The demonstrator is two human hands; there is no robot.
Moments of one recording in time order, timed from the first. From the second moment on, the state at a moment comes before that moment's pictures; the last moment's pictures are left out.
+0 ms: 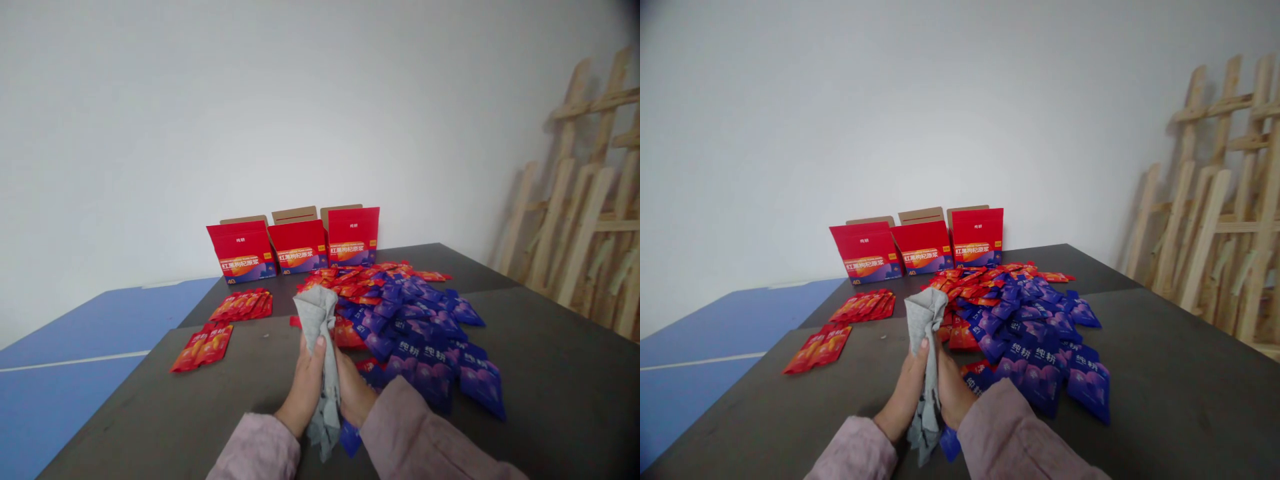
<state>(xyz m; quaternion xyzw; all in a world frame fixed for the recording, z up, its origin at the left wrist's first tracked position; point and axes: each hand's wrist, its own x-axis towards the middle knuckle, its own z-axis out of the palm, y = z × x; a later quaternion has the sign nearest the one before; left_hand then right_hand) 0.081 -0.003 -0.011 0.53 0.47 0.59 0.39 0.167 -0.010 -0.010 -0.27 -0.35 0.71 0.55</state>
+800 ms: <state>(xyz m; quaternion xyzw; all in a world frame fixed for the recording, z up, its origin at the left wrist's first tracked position) 0.068 0.007 -0.018 0.67 0.53 0.49 0.17 0.165 -0.003 -0.016 -0.15 -0.21 0.80 0.54</state>
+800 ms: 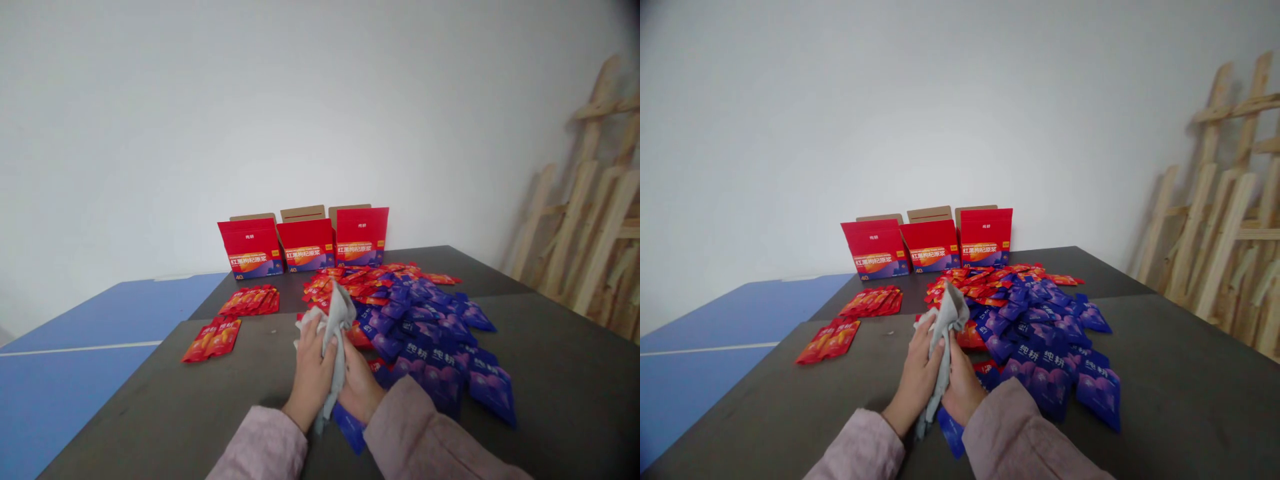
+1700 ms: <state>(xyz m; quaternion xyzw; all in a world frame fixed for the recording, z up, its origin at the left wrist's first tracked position) 0.056 0.013 -0.003 0.31 0.44 0.64 0.54 0.177 0.005 -0.019 -0.32 -0.44 0.63 0.56</state>
